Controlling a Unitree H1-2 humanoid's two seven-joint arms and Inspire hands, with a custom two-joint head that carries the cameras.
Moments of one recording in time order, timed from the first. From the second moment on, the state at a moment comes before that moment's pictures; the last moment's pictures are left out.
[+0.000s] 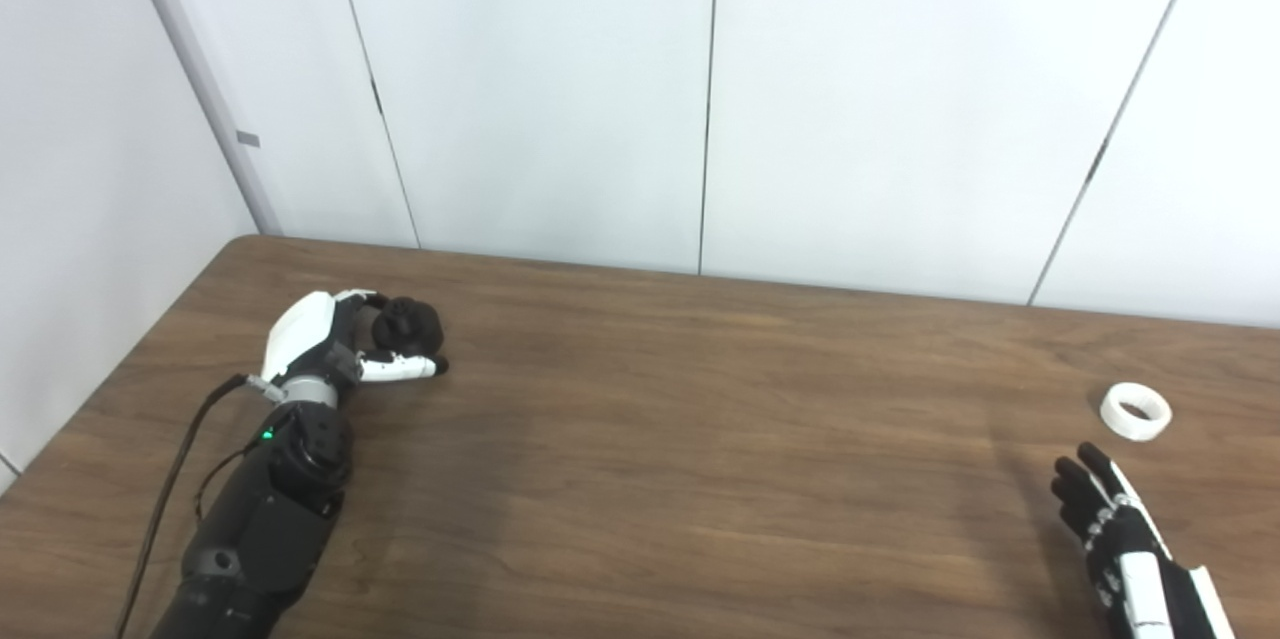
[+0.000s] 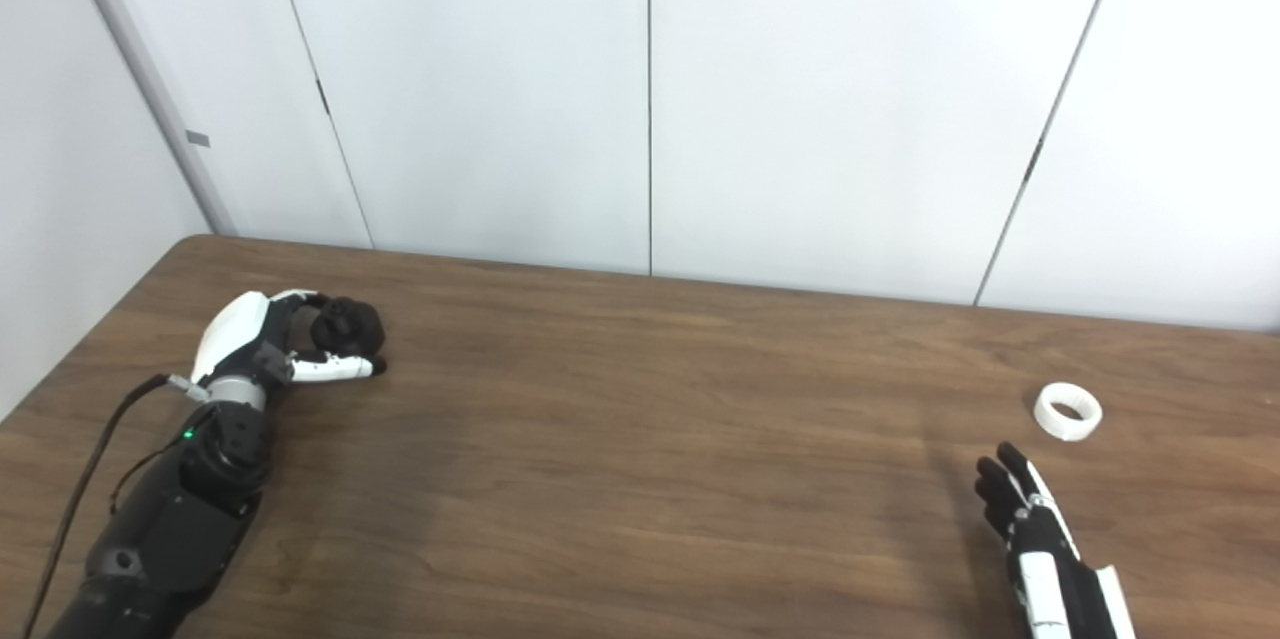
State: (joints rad) left arm -0.43 0.48 -0.03 0.42 0.47 0.34 0.12; right arm 0.13 -0.12 -0.10 -0.15 0.06 -0.09 0.08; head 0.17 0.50
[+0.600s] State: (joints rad) left arm -0.43 0.48 -0.04 0.41 0.48 0.38 0.12; right arm 0.14 -0.12 -0.09 -0.16 0.05 -0.09 0.08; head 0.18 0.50
